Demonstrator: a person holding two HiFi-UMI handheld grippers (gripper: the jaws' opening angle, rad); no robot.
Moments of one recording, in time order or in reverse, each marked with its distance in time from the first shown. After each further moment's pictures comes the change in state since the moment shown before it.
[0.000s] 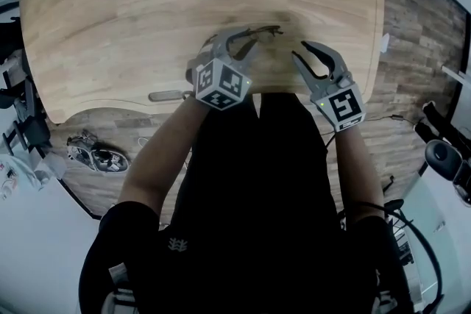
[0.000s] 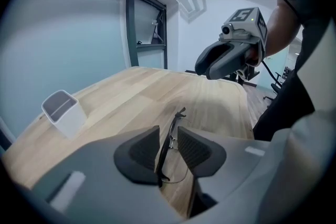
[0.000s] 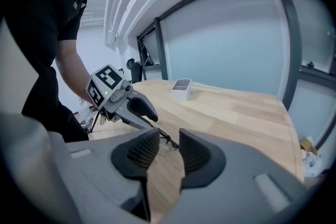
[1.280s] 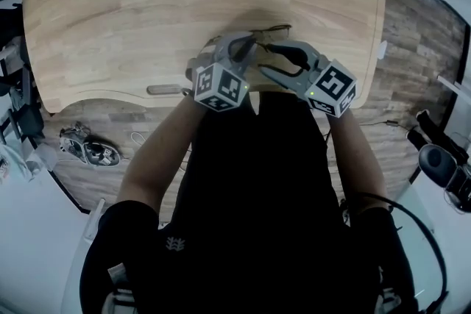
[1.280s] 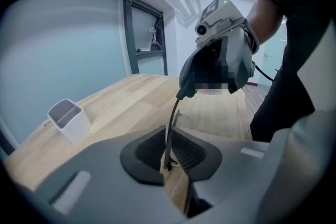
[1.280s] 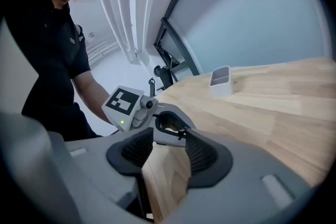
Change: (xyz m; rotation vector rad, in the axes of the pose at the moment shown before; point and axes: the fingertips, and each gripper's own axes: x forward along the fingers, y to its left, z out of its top) left arm -0.012 -0.008 0.006 0.050 -0.063 0.033; right arm 0.035 0.068 0.031 0.183 0.027 0.483
